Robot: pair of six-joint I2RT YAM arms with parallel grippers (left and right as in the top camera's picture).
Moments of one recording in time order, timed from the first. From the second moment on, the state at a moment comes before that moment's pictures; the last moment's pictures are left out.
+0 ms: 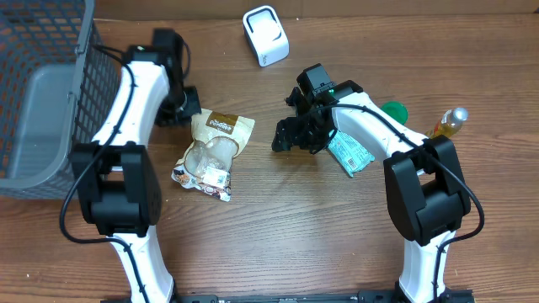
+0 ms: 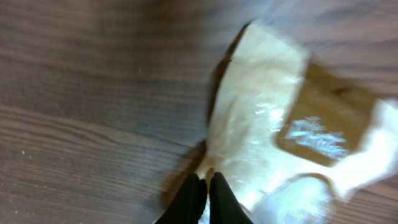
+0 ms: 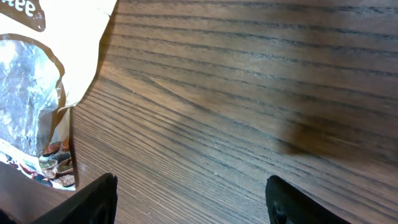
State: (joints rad) left arm -0.07 2.11 1.75 -1.16 -0.04 -0.32; right arm 0.42 2.09 1.52 -0.83 -0.41 0.26
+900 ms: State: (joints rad) left arm -0.22 2.11 1.74 -1.12 0.36 -0.16; right arm 0.42 2.09 1.52 -0.90 -0.39 0.25
